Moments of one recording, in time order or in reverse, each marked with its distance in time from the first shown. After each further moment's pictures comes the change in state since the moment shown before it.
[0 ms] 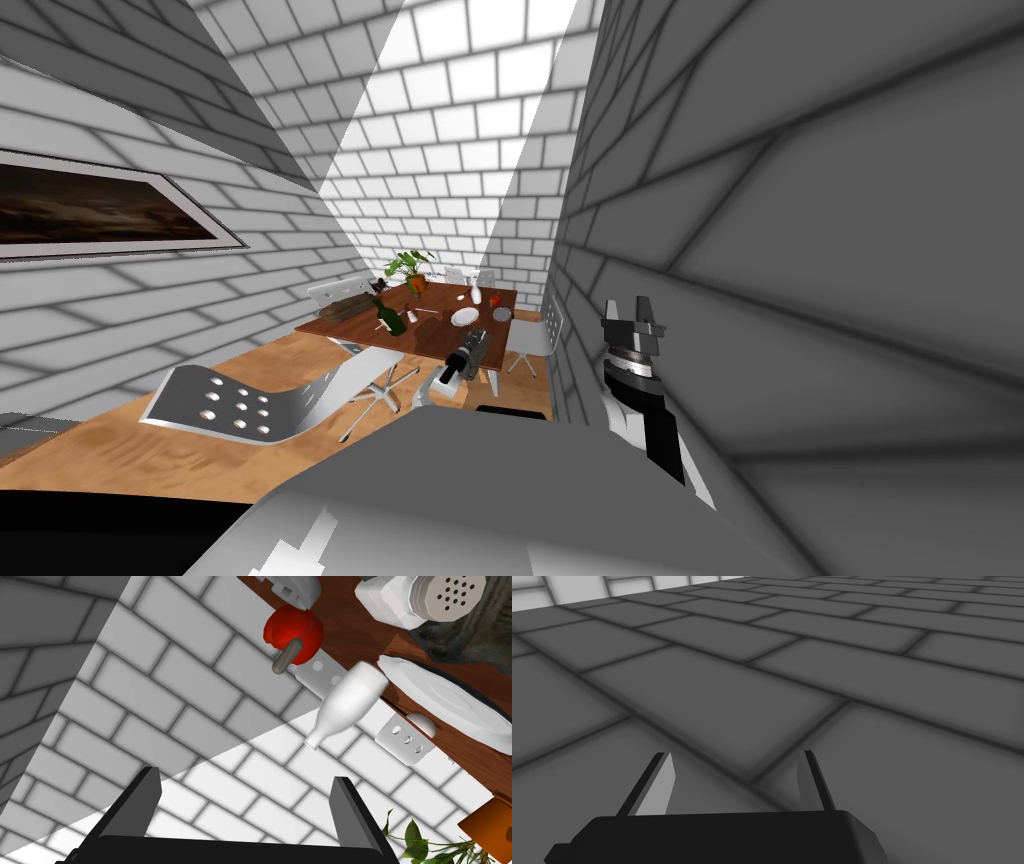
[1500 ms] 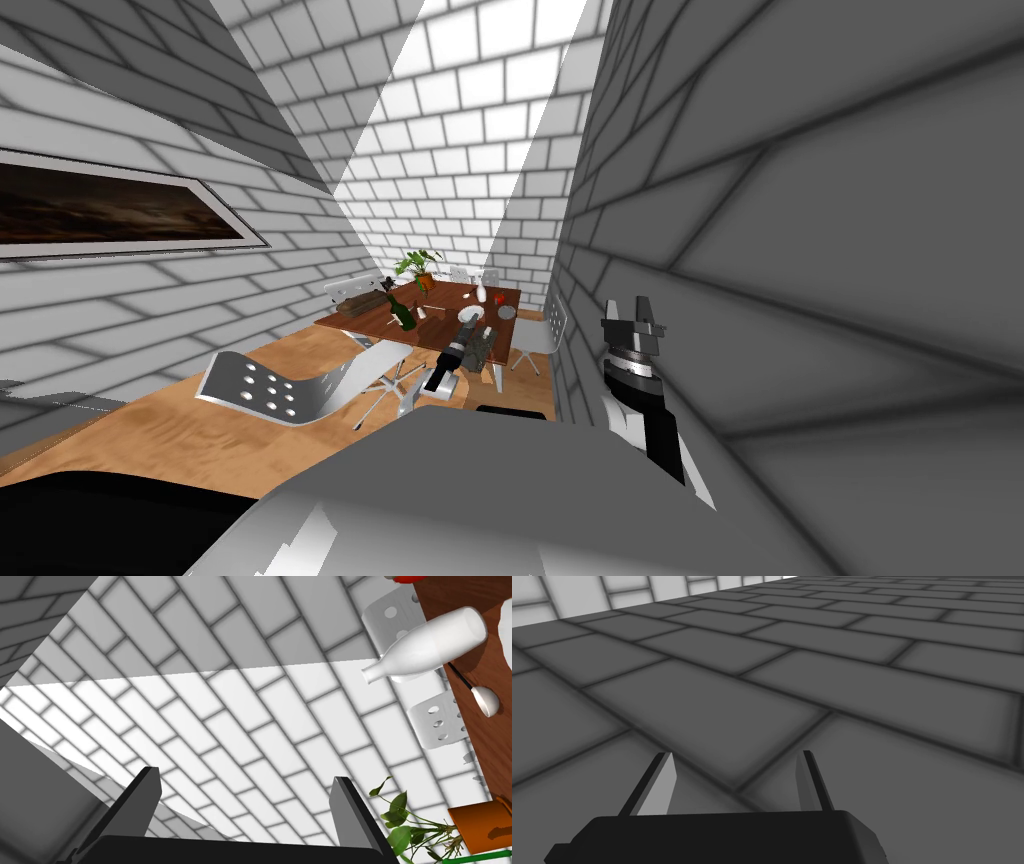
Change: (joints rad) left arm 0.158 -0.013 -0.001 -0.368 0.162 -0.090 0.160; right arm 0.000 0.000 0.000 0.000 0.000 0.000 0.000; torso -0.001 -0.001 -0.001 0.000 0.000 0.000
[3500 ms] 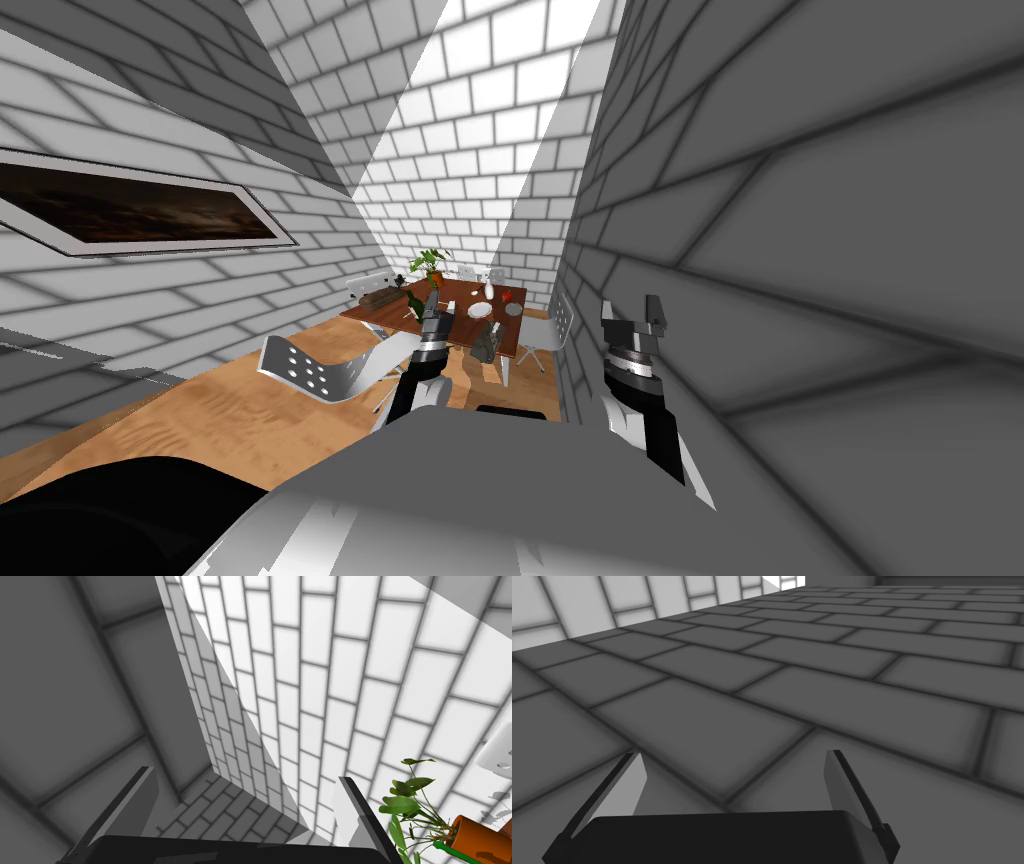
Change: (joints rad) left arm 0.231 -0.166 -0.001 -0.531 0.247 -0.117 0.255; right arm 0.000 0.000 0.000 0.000 0.000 0.000 0.000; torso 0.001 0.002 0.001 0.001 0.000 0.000
